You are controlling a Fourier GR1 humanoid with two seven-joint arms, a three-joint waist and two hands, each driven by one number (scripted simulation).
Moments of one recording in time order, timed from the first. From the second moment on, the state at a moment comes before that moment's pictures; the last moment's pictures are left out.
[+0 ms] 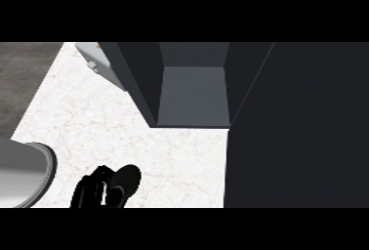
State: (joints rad) left arm -0.01 0.06 0.13 -0.78 0.17 -0.39 -0.87; right arm 0.08 -0.07 -0.07 -2.34 -0.24 0.27 0.37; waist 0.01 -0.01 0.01
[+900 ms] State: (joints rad) left arm 0.27 0.00 -0.19 -1.68 0.34 -0.12 -0.39; right arm 0.08 -0.06 -0.06 -2.31 -0.23 0.28 0.35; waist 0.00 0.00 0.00
